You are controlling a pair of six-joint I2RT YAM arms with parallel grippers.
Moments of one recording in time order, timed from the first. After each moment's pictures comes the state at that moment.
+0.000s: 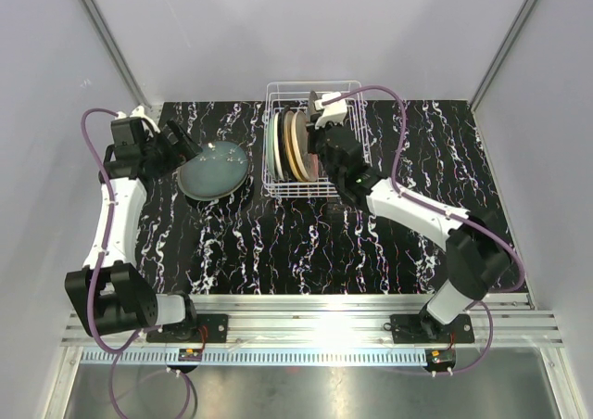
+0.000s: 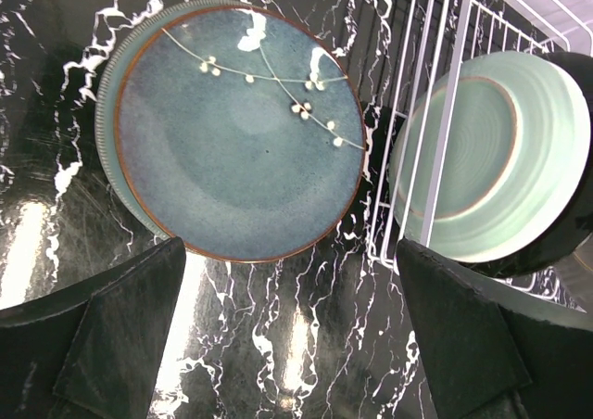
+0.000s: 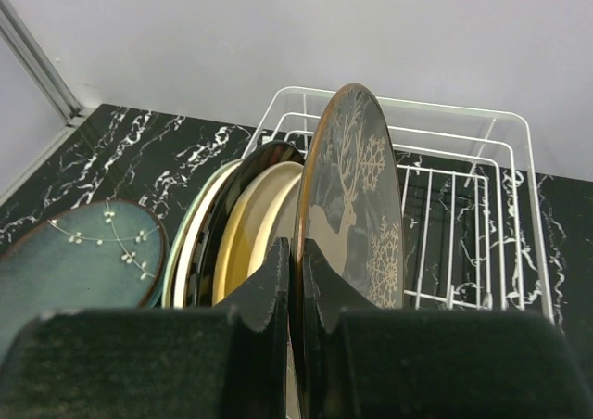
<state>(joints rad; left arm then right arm) 0.17 1.32 1.19 -0.52 0.28 -0.43 0.74 1.62 1.23 0.40 0.45 0.06</state>
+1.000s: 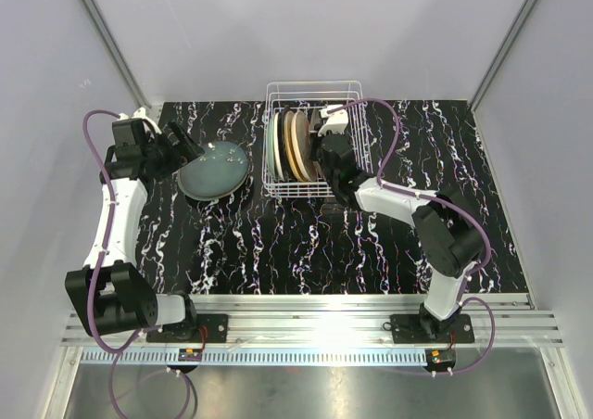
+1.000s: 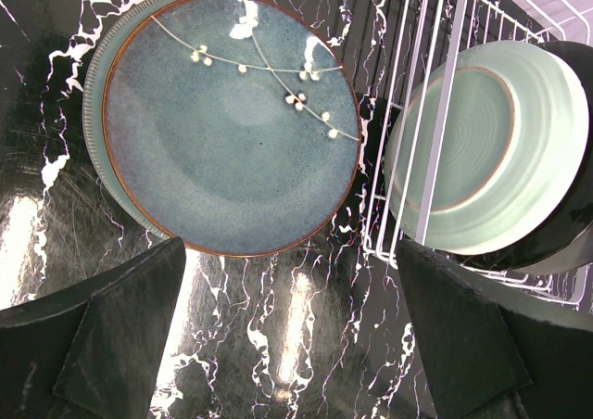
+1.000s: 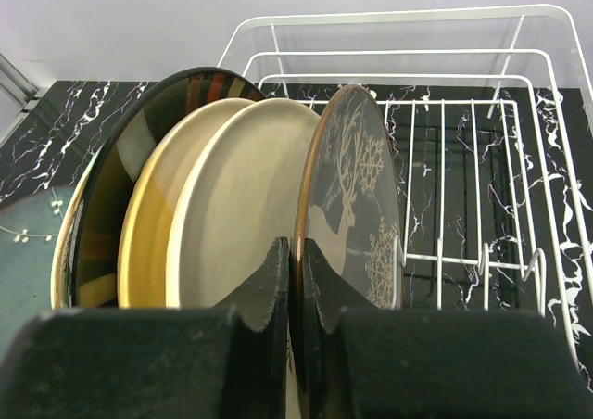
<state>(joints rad) 0.17 1.32 1.18 -0.52 0.30 -0.44 0.67 1.82 1.17 0.56 0.43 0.22</state>
